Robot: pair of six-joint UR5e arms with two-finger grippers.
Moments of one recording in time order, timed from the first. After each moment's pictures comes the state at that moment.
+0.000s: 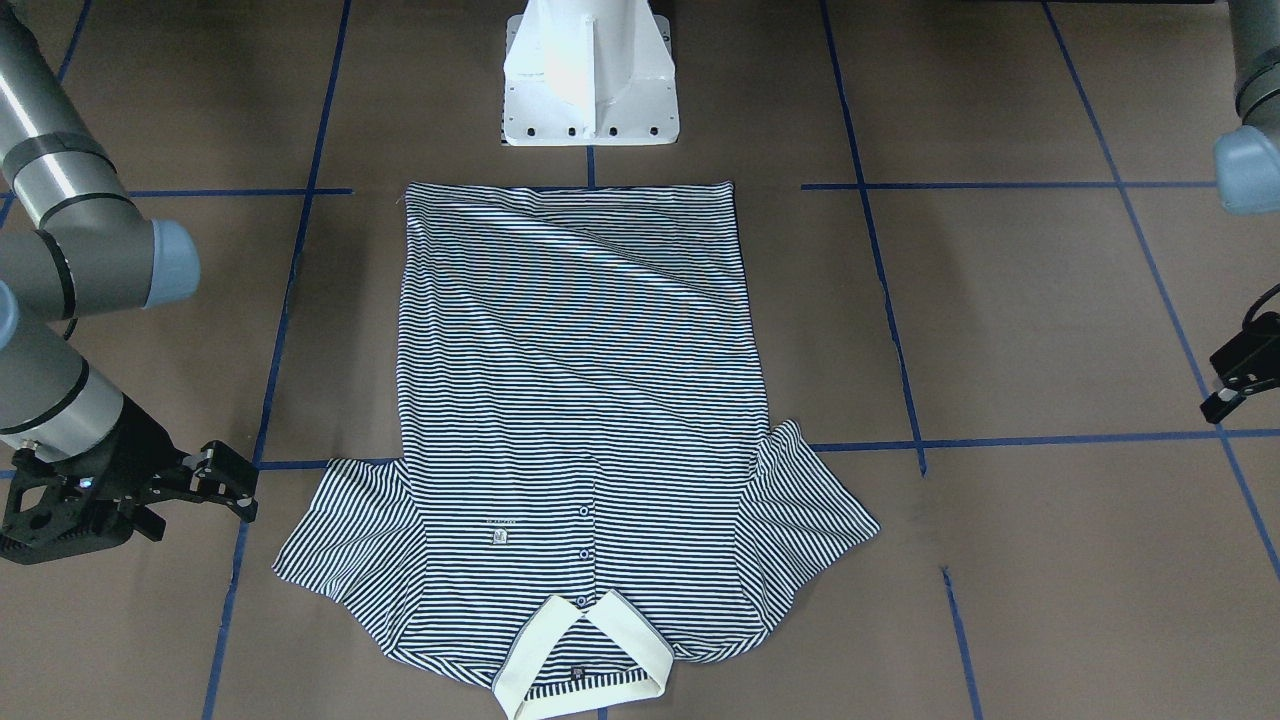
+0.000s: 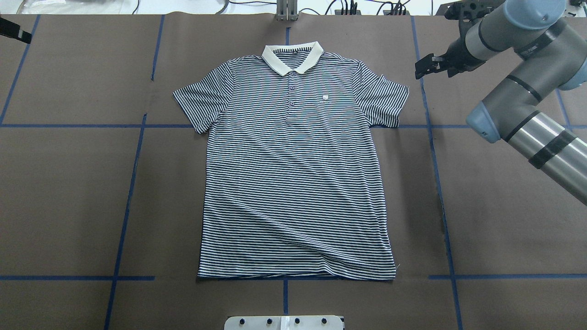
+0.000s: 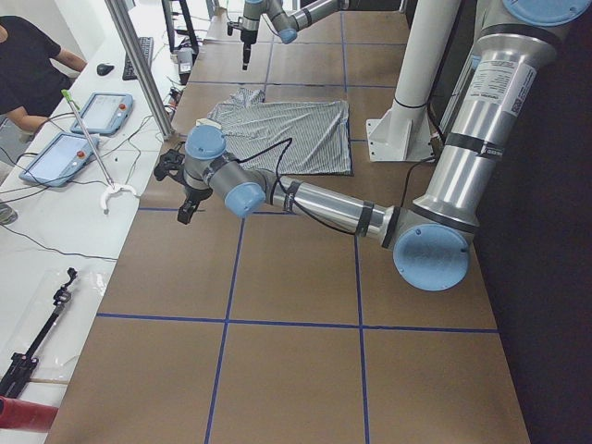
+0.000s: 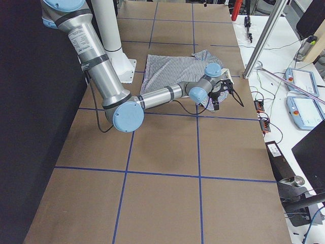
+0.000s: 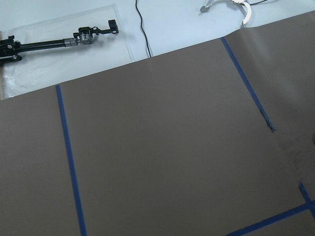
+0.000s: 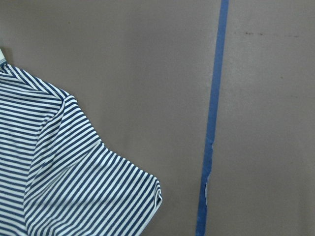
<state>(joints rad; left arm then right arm) -1.32 -1.88 -1.52 -2.12 -2.28 -0.45 1.01 -1.06 1.31 -0.99 2.08 0.79</state>
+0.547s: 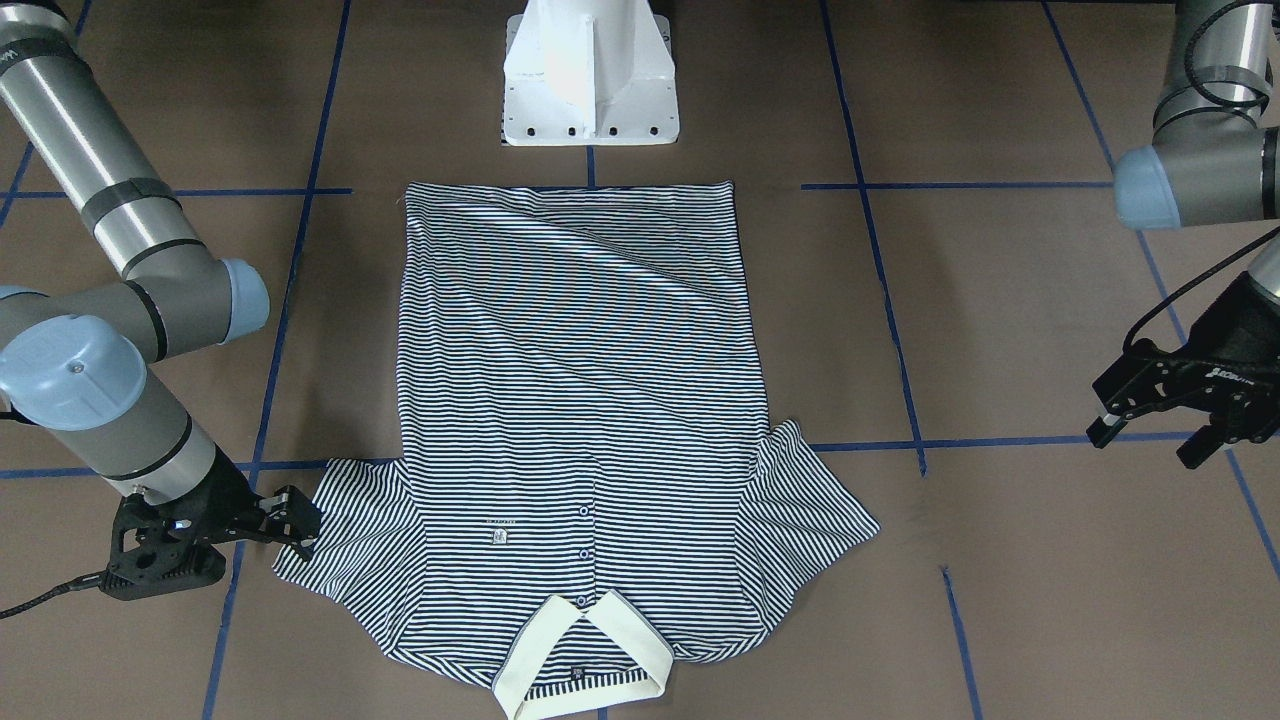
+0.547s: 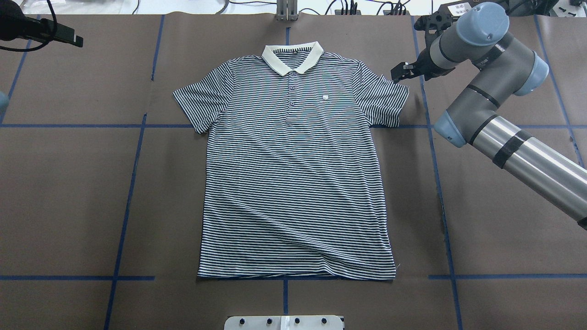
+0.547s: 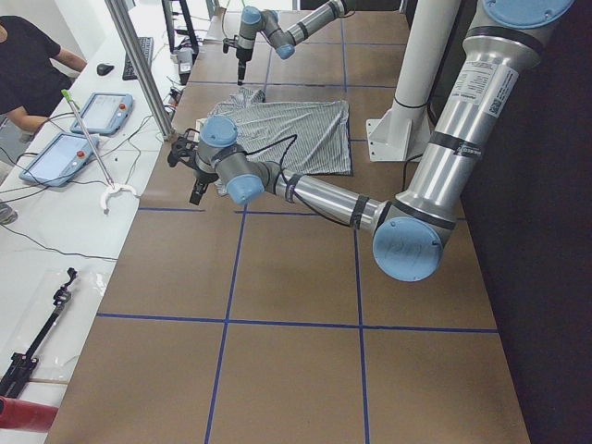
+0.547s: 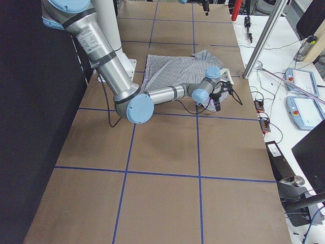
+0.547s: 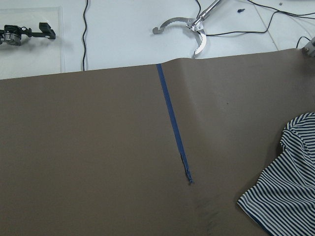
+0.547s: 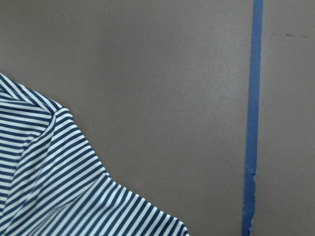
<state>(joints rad) -1.21 -1.92 -1.52 -2.23 -2.19 -0.70 0.94 -0.96 1.13 -0.93 1.98 0.81</state>
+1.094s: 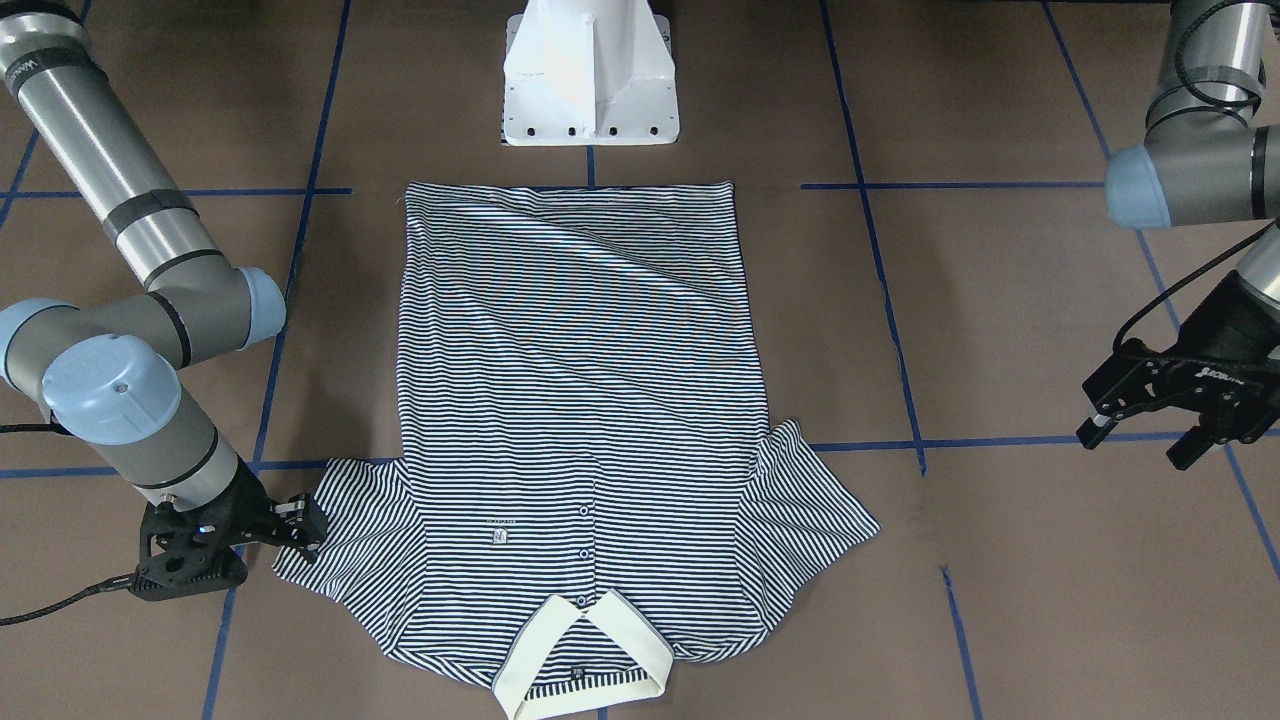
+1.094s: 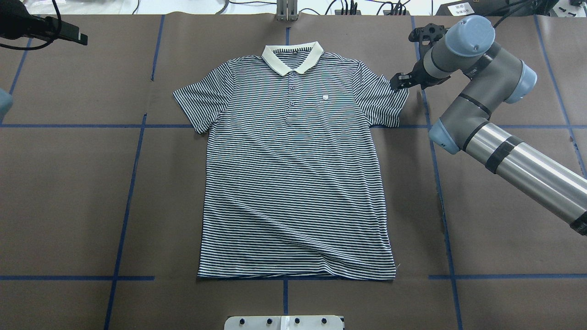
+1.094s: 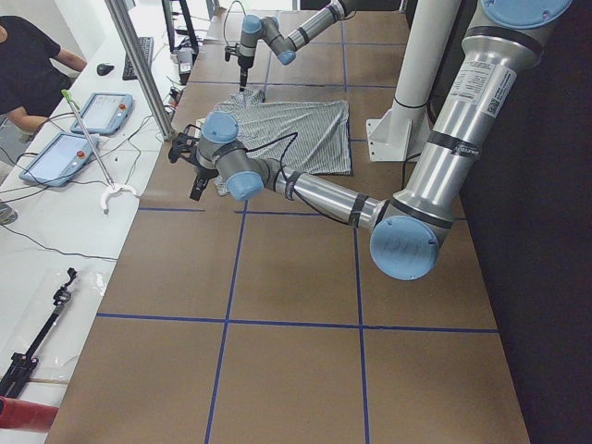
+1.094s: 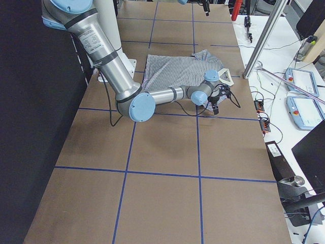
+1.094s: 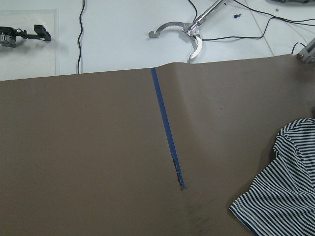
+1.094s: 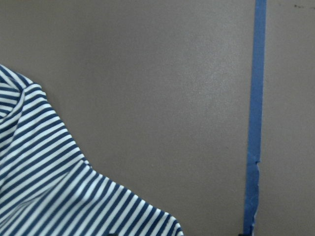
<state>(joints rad) -1.21 -1.93 -1.53 -2.23 -2.19 -0.71 0.92 -0.95 1.08 -0.93 1.96 0.80</state>
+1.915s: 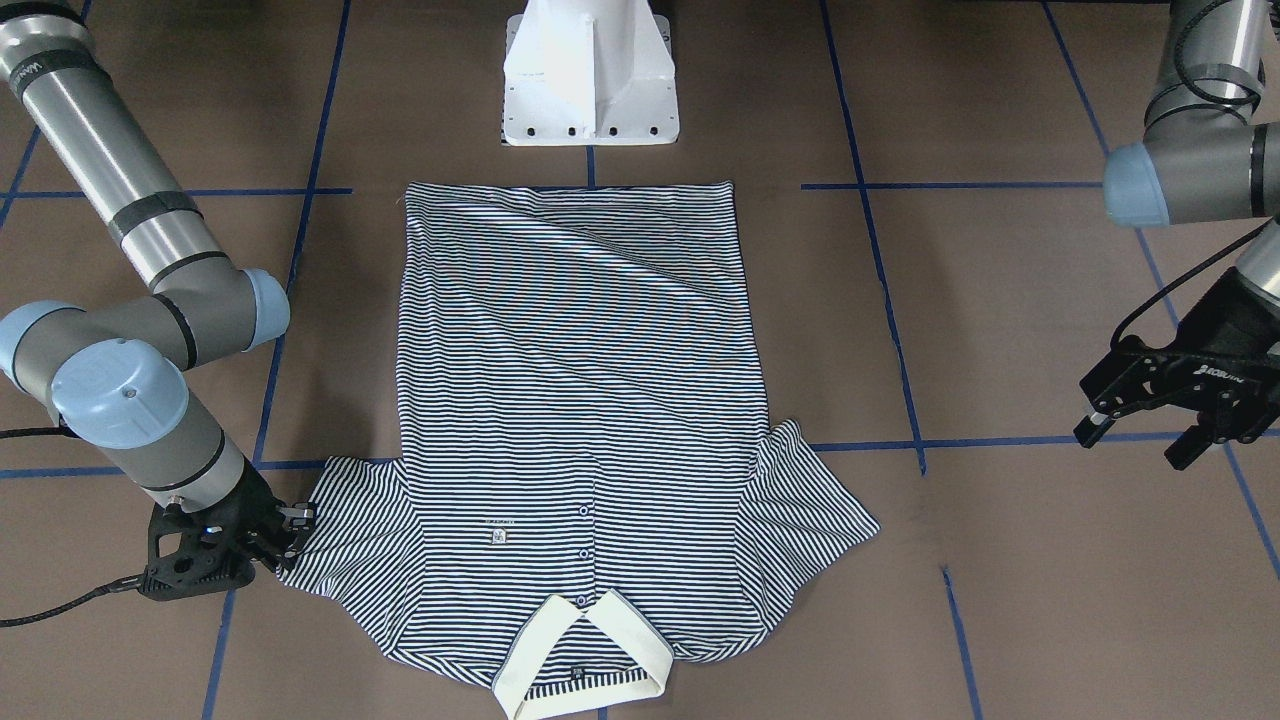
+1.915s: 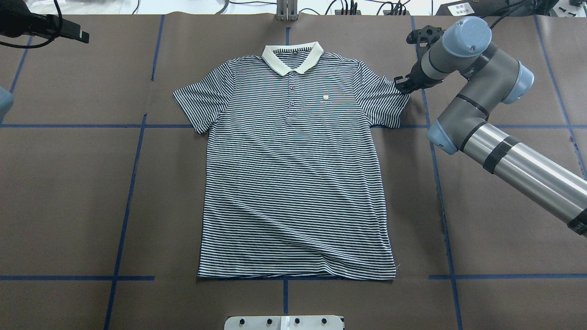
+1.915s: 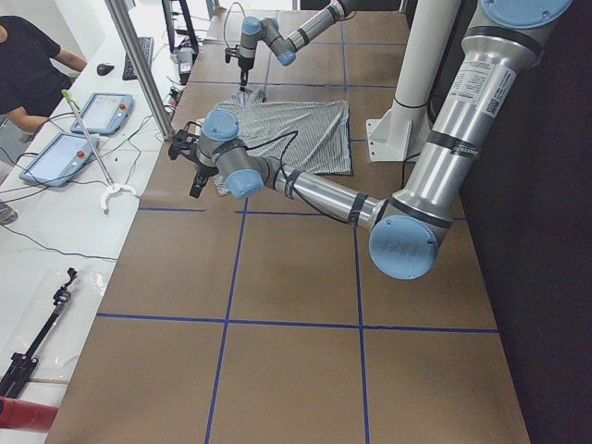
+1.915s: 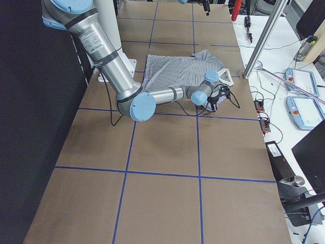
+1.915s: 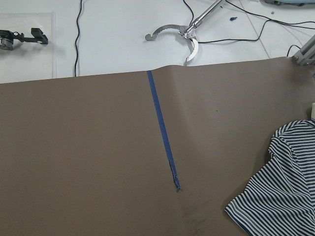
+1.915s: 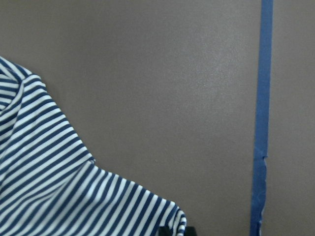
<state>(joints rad) -1.21 -1.93 -1.53 -2.23 -2.19 -0.71 0.91 -0.94 1.07 -0.94 1.97 0.80</state>
